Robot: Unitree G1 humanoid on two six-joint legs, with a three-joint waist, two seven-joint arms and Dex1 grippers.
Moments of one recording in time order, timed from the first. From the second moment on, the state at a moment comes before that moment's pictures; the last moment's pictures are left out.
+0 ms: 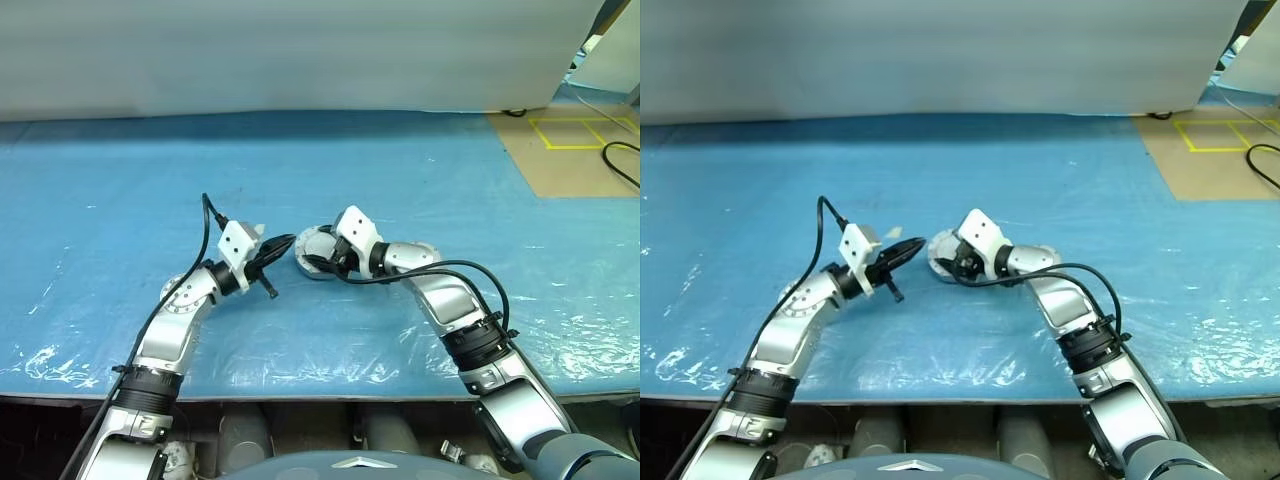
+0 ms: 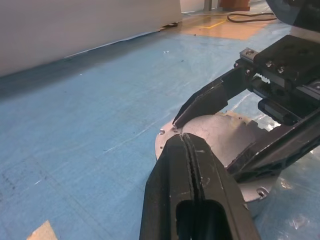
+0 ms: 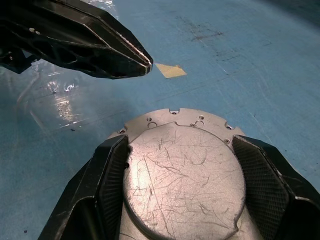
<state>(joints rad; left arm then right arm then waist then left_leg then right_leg) -0.26 0.32 -0.09 0.06 -0.21 0.02 -0.75 -0.51 -0.31 0.33 0.08 0.04 0.39 0.73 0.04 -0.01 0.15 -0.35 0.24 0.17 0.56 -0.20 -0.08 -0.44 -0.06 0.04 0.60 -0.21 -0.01</state>
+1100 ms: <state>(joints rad) -0.31 0.34 -0.17 0.11 -0.13 0.07 -0.75 -0.50 -0.29 0.30 0.06 0.07 0.44 0.76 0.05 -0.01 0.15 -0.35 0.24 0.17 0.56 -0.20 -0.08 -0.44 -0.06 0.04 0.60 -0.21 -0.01</state>
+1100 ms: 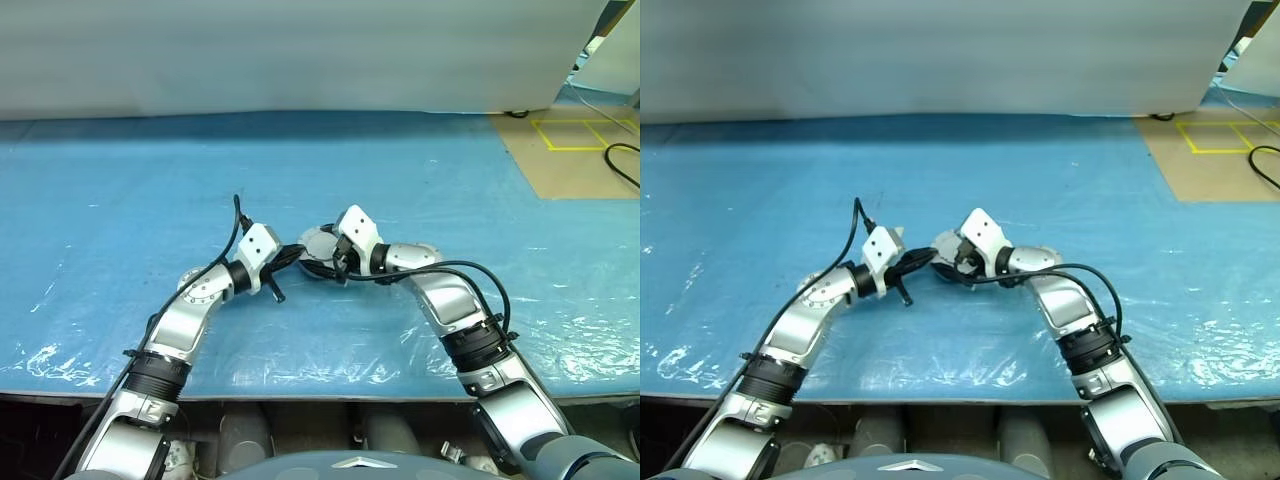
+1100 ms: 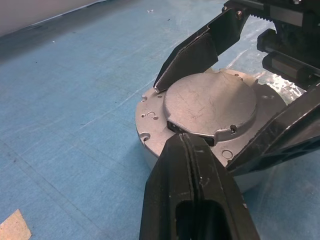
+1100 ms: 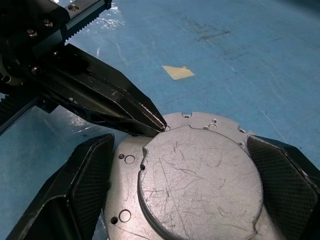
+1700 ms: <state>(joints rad) -0.31 0.34 -0.16 0.12 -0.13 0.07 -0.75 -0.49 -0.23 0.19 0.12 0.11 0.31 0.70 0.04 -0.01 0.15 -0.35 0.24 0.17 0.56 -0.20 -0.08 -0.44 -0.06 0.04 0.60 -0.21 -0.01</state>
